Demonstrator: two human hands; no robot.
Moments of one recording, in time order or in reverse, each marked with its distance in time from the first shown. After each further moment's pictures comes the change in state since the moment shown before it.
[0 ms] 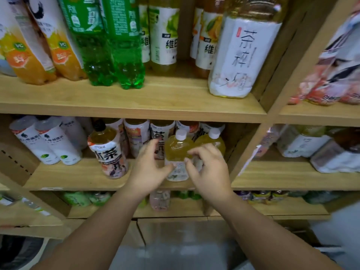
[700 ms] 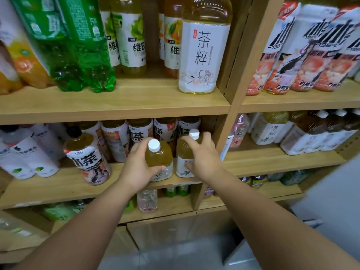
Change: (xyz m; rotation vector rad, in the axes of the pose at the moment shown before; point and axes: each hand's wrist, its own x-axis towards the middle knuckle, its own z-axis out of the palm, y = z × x) left_hand 0.004 0.011 0.017 0.033 -0.072 0.072; right_hand 0.016 0.040 -0.028 -0.356 -0.356 0.203
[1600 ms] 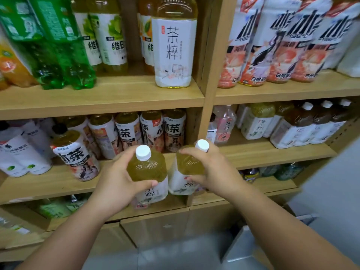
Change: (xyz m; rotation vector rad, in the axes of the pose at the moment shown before) left_hand -0.078 0.040 -0.013 -0.099 -0.017 0.067; right_hand -0.080 0.049 -0.050 0.113 0.018 -0.233
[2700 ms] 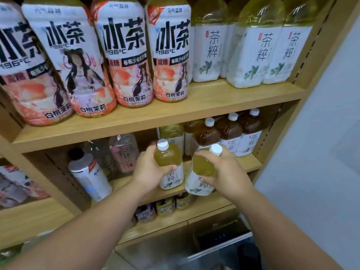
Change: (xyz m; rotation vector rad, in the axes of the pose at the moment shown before) left_hand 0.165 0.194 0.376 0.012 -0.066 -0.084; right_hand -0.071 0.345 -0.156 -0.079 0.125 0.280
